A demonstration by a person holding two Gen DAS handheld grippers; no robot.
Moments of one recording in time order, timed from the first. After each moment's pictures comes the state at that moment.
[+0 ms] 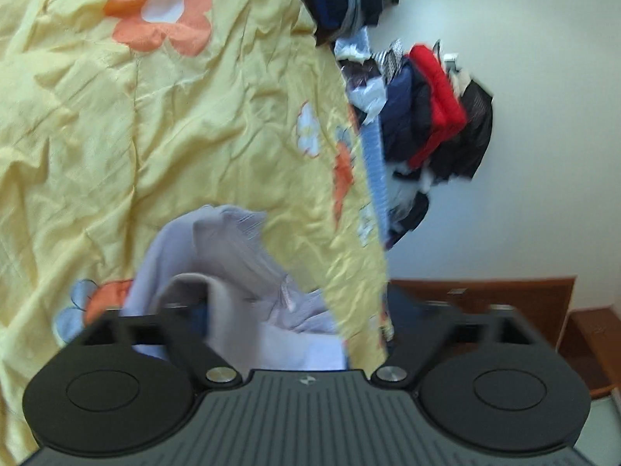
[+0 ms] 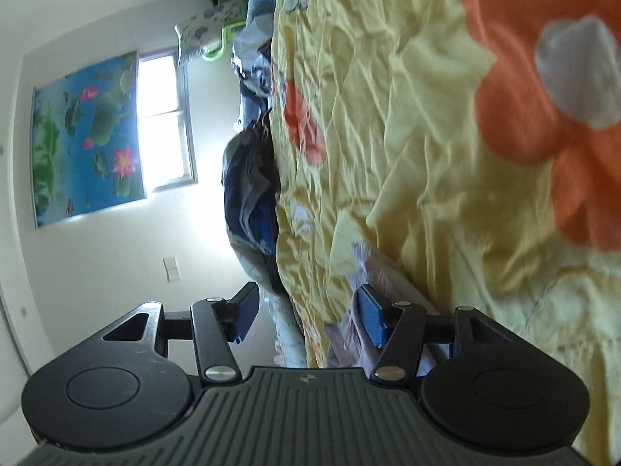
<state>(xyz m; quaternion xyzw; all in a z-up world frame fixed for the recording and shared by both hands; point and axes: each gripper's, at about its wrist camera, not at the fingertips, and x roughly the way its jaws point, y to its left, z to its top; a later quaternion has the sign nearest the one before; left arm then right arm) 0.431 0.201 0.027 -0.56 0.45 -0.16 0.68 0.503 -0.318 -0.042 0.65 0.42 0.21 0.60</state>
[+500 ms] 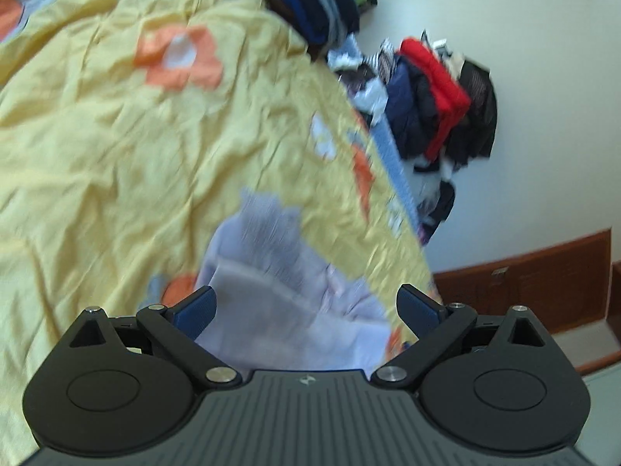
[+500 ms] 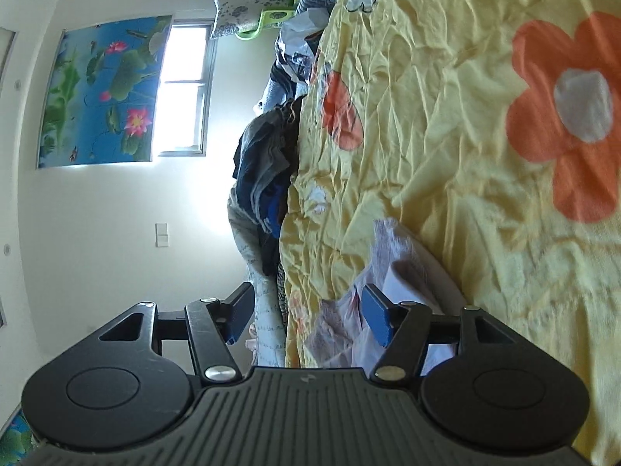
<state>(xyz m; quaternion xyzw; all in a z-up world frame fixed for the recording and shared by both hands) 0.390 0.211 0.042 -0.45 0.44 -0.15 0.76 0.468 -0.326 0.000 0.58 0.42 0.26 0.66</state>
